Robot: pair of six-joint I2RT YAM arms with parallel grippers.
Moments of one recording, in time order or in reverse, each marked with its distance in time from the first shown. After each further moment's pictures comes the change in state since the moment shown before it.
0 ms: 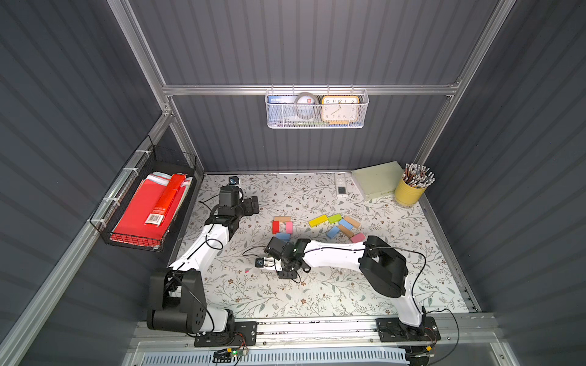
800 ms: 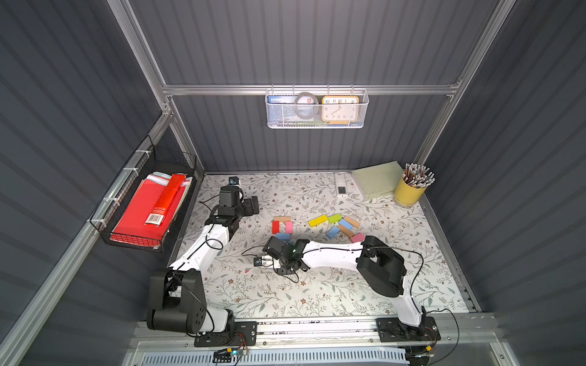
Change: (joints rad) left arm 0.000 0.000 -0.003 0.000 0.000 0.000; right arm 0.000 0.017 0.000 0.088 0.122 -0.118
